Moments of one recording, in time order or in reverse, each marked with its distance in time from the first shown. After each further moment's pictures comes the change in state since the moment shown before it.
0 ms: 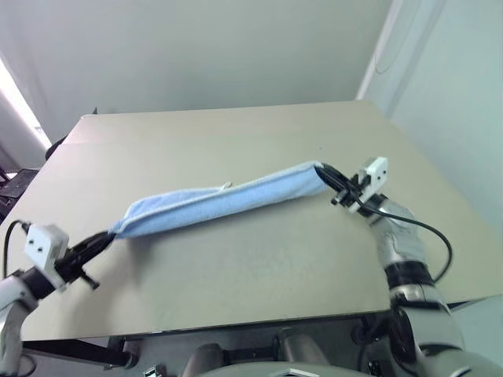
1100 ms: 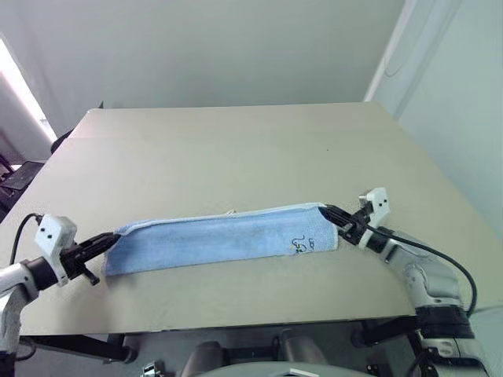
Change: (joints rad) left arm -0.284 0.063 -0.118 0.230 0.085 0.139 -0.051; right arm 0.185 -0.047 0.059 -0.248 0.024 0.366 -0.211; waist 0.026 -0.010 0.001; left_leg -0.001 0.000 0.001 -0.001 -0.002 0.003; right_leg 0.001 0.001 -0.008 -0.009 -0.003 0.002
